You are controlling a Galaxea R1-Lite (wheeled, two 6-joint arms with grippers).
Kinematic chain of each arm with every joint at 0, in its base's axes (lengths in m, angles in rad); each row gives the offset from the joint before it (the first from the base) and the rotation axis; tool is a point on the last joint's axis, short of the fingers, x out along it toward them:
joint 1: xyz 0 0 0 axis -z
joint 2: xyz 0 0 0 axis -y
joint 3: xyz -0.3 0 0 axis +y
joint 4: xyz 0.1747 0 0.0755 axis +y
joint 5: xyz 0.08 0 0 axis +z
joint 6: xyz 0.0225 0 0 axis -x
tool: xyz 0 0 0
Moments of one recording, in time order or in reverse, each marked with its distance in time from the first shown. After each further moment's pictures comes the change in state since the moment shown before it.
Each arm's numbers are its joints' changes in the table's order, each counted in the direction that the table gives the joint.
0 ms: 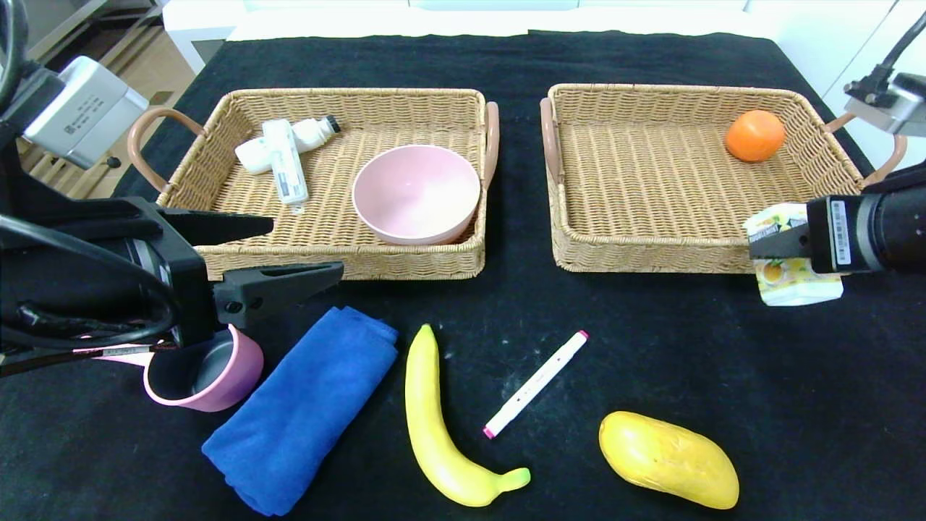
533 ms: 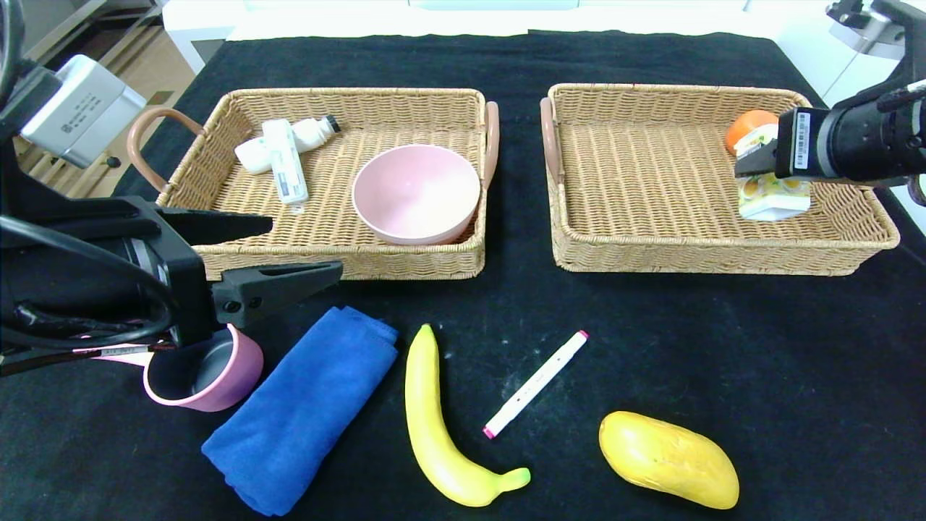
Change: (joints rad) left arm 0.000 0.002 0.000 0.000 0.000 0.000; right arm 0.092 -0.198 -0.326 -0.013 0.001 0.015
